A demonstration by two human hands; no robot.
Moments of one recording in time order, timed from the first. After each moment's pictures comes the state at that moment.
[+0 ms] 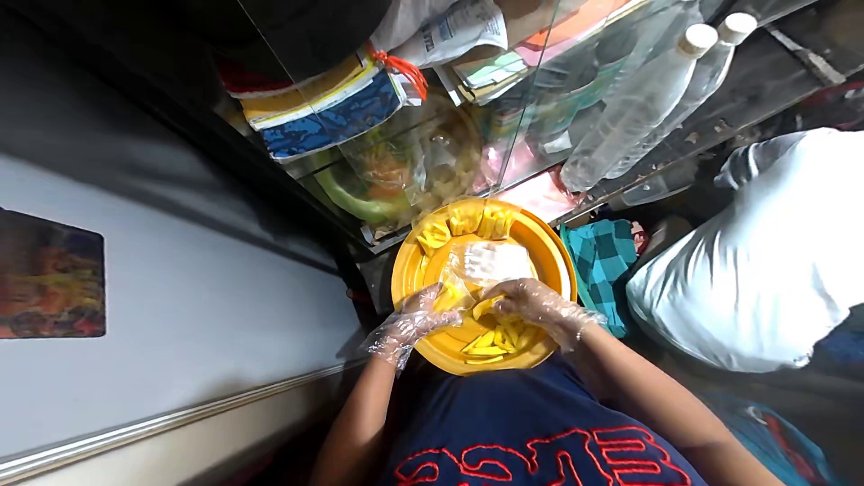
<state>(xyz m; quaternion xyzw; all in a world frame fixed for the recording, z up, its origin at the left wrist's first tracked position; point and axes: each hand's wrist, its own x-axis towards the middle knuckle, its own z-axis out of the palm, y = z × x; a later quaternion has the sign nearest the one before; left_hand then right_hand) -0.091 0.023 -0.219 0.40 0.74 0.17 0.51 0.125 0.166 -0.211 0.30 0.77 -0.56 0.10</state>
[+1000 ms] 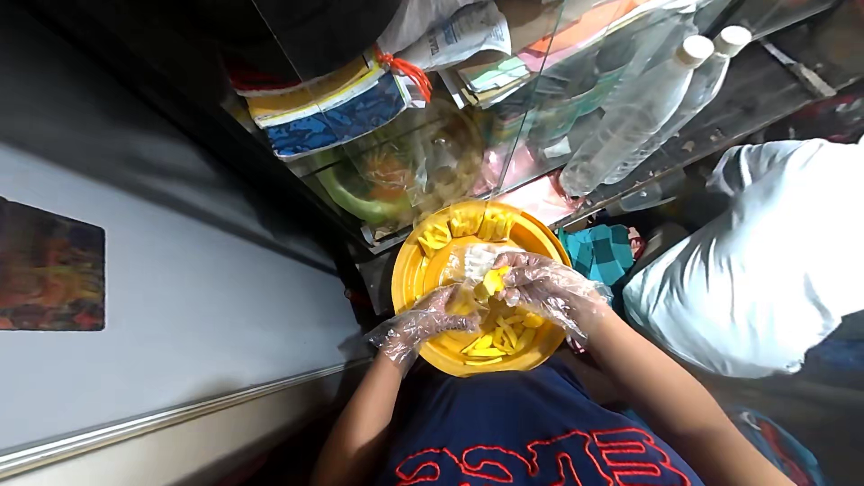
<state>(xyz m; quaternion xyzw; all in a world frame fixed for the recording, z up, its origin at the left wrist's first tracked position) -0.076 0.029 -0.211 0.38 0.64 0.29 0.60 0.121 0.175 -0.177 0.23 0.40 -0.88 -0.08</state>
